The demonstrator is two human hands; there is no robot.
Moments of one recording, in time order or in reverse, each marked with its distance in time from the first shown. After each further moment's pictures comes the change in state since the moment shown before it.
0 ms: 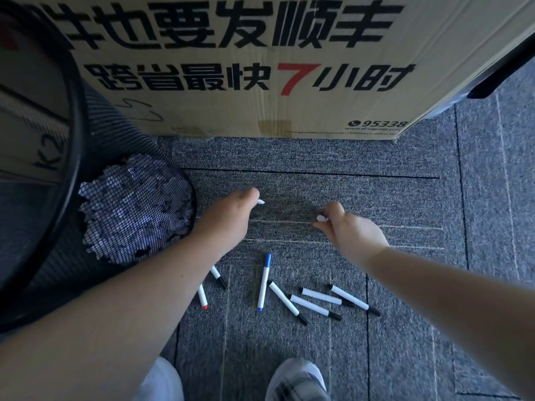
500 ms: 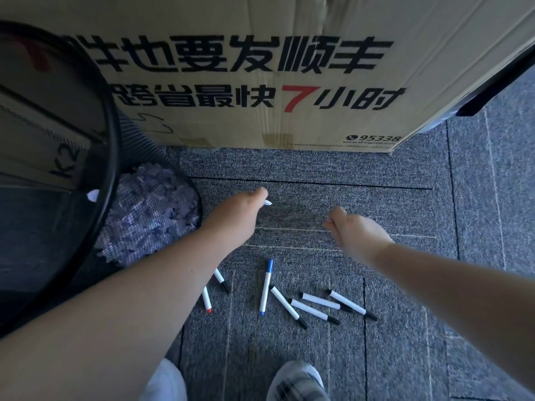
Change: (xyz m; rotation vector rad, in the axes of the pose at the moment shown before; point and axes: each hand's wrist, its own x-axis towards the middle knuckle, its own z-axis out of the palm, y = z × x) left_hand 0.008 0.017 -0.027 0.014 -0.082 -0.031; right_hand 0.004 0.002 -0.024 -0.059 -0.161 0.006
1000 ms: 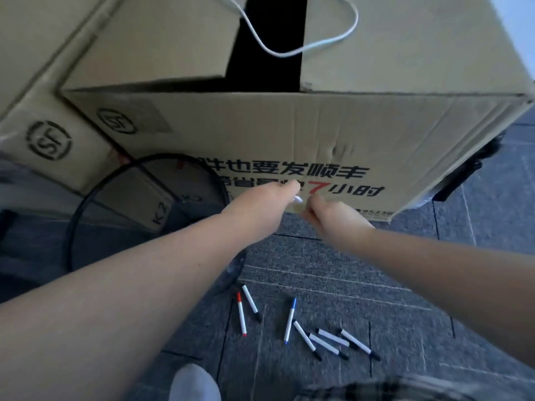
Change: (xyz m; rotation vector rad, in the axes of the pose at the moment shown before) left_hand -0.045 0.059 -0.199 0.100 0.082 0.050; right_hand -0.030 -0.108 -0.180 0.140 0.230 -0.225
